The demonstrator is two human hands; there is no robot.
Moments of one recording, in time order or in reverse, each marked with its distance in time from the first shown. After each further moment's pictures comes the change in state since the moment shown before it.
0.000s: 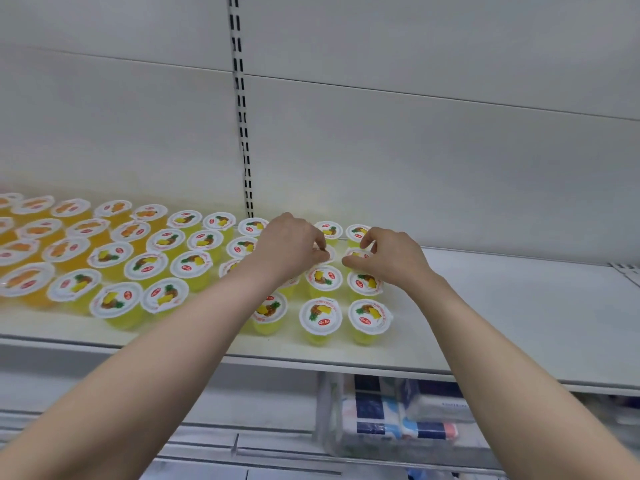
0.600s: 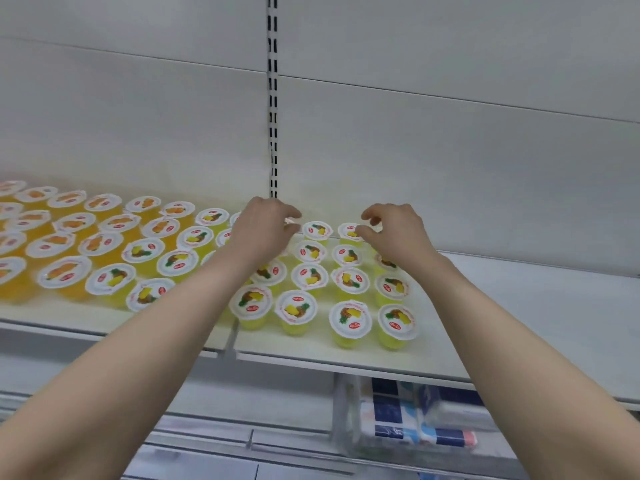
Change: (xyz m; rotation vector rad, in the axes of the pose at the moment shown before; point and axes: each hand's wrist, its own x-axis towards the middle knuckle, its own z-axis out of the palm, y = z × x) left_hand -0.012 -0.076 -0.016 -0.114 0.110 -0.190; right_hand 0.028 -0.041 -0.002 -0.027 0.155 -0.186
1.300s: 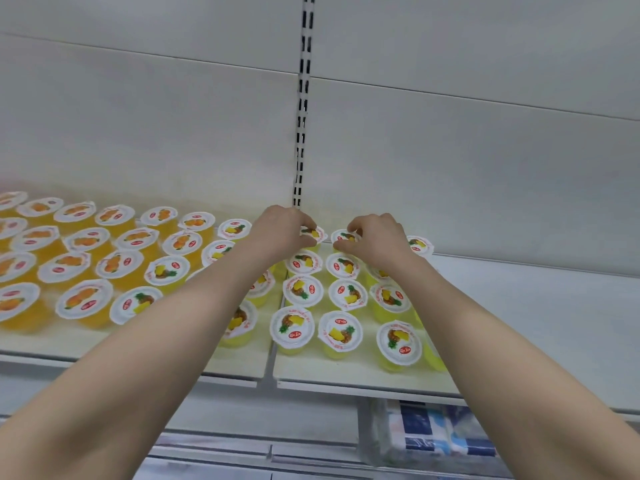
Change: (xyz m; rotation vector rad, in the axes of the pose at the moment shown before) left_hand 0.035 -0.043 0.002 0.020 -0.244 0.040; right_hand 0.037 -0.064 0.046 -0.067 -0.146 0.067
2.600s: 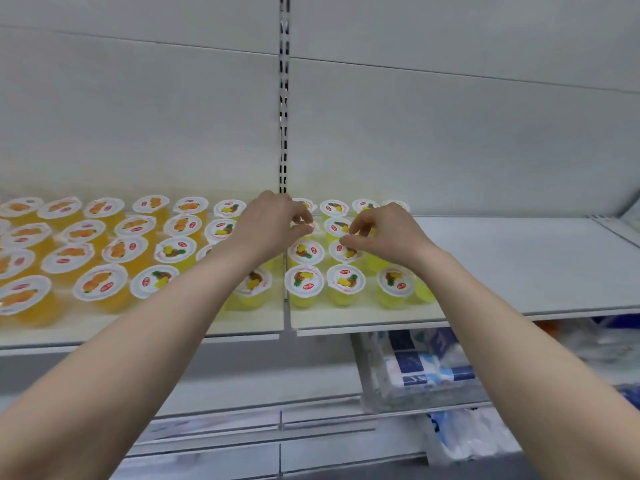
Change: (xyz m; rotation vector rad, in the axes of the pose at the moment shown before) left_hand -0.066 -0.007 -0.010 -0.061 0.138 0.266; right_hand -0.096 -0.010 -0.019 0.155 0.065 0.013
